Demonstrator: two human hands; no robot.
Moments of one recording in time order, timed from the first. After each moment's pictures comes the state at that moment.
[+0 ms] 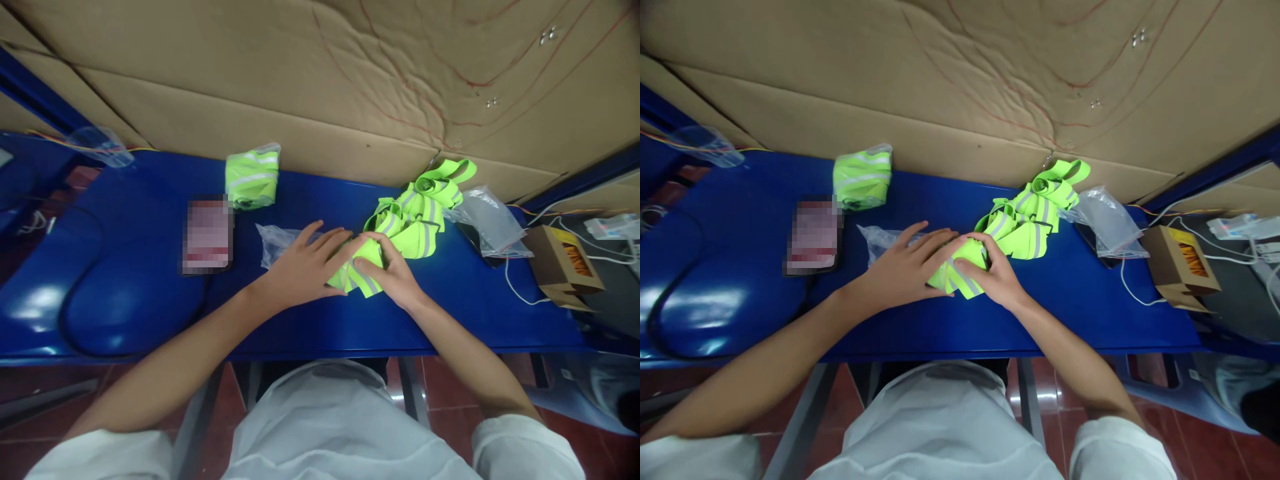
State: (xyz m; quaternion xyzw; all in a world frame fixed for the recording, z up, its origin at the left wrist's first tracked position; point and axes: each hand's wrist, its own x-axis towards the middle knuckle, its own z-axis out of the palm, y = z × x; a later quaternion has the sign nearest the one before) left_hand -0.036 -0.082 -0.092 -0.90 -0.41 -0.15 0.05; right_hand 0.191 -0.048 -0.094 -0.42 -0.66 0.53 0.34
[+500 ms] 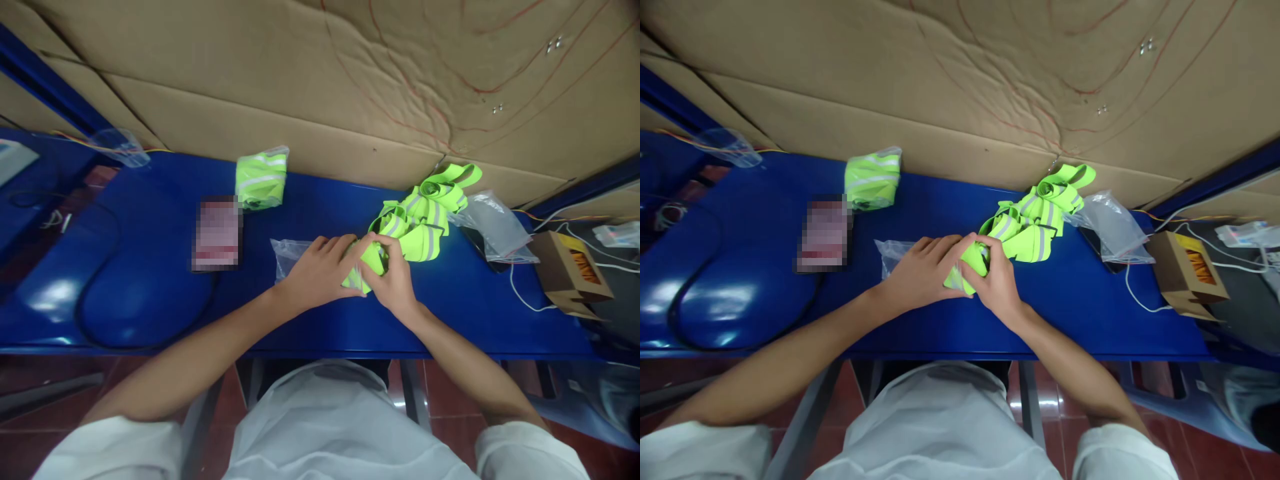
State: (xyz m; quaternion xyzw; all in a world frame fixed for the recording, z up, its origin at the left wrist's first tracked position) left_hand -0.007 -0.086 -0.101 -0.87 -0.48 -0.13 0.06; right_hand 0.186 -0.059 -0.114 -0.45 -0.75 0.29 0.39
